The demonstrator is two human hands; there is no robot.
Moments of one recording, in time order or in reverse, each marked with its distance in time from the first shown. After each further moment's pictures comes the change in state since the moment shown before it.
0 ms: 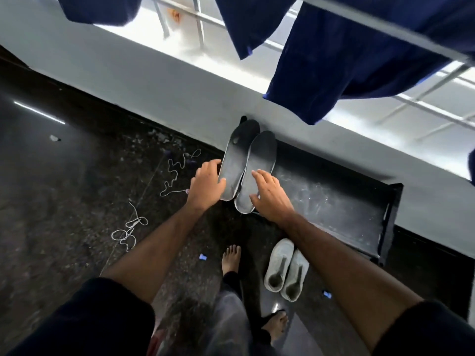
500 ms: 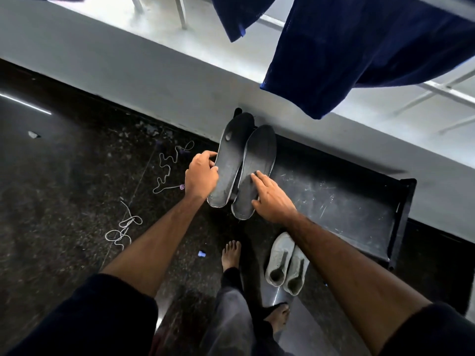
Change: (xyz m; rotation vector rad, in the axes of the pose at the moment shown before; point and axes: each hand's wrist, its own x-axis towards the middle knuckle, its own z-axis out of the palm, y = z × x) left_hand 0.059 -0.002 0.018 -0.154 0.085 -0.112; right_hand 0.036 0.035 0.024 -0.023 -0.129 0.014
